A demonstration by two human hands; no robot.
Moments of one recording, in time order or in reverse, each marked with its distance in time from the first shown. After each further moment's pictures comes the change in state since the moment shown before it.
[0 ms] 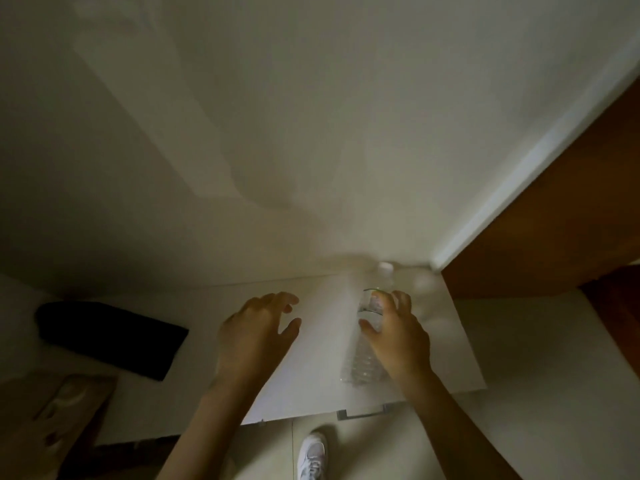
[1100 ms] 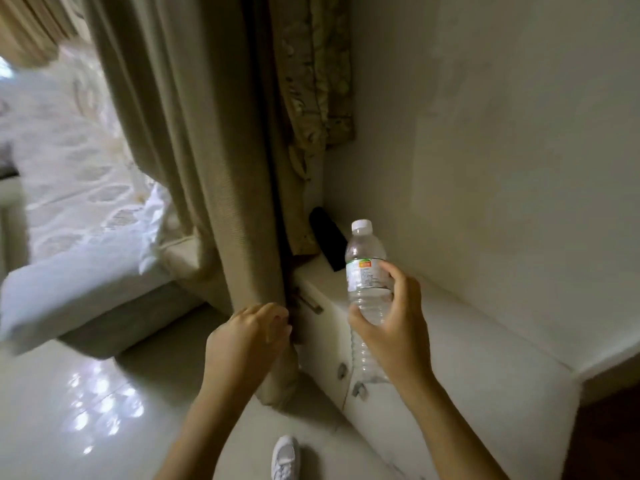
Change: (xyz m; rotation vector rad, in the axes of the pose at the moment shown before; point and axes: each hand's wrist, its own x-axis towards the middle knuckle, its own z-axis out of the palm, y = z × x) left_hand -0.323 0.095 -0.061 0.245 0.513 -0.744; right_hand -0.189 -0.067 -0.071 0.607 -0.211 -0.979
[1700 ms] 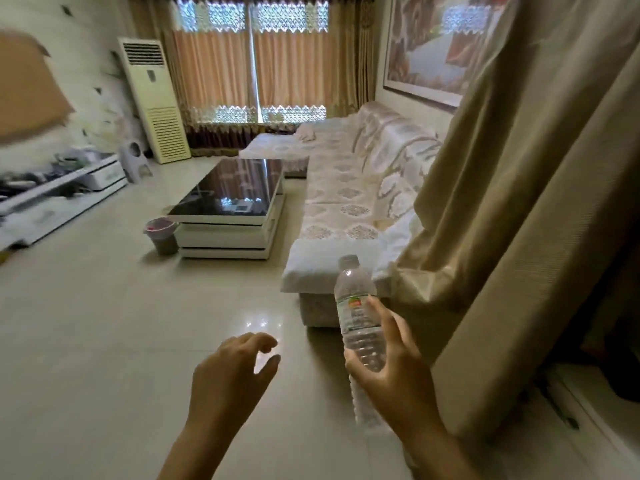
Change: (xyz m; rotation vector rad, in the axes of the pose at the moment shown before) left_hand -0.291 -0.230 -0.191 0.232 0.408 -0.728; right_hand -0.181 -0.261 0.207 0.192 -0.560 -0.594
